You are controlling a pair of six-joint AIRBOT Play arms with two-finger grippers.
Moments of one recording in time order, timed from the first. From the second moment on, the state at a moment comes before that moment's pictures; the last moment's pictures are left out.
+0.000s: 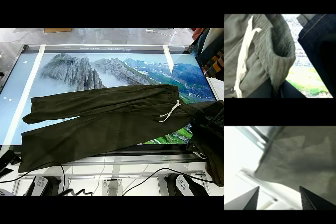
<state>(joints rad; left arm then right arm) 1.15 -0.93 0.65 1.48 -1.38 -1.17 -0.61 -0.91 0.64 -1.04 0.74 1.33</state>
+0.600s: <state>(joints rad) 1.16 -1.13 0.64 1.49 -1.30 -0.91 -0.61 -0.91 0.64 -1.04 0.76 1.33</state>
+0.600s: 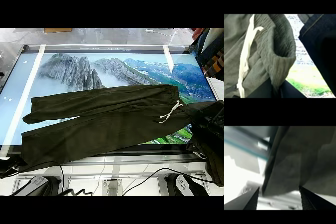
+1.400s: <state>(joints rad) 1.16 -1.14 0.64 1.44 -1.43 -0.84 -0.61 -0.90 0.64 -1.05 0.80 1.28</state>
